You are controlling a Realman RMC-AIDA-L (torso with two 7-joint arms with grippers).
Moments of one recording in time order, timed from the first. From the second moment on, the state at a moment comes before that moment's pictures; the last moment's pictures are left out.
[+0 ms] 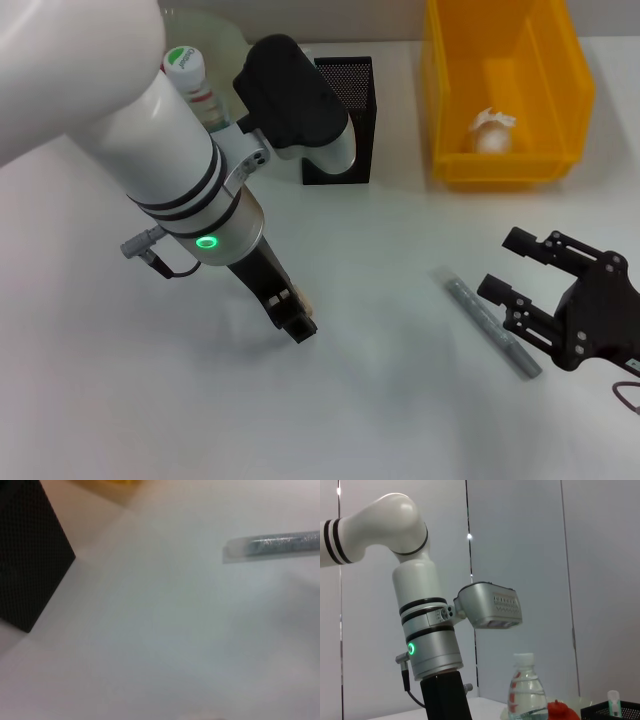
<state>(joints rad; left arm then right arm) -0.74 -2.08 1.79 1.22 2.50 1.43 -2.63 0.28 2.08 -0.49 -0.24 -1.82 -1.78 0.61</state>
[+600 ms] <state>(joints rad) -0.74 -2.08 1.81 1.18 2.50 1.38 -2.62 0.29 2.08 -0.49 -0.23 -1.82 -1.76 0.61</state>
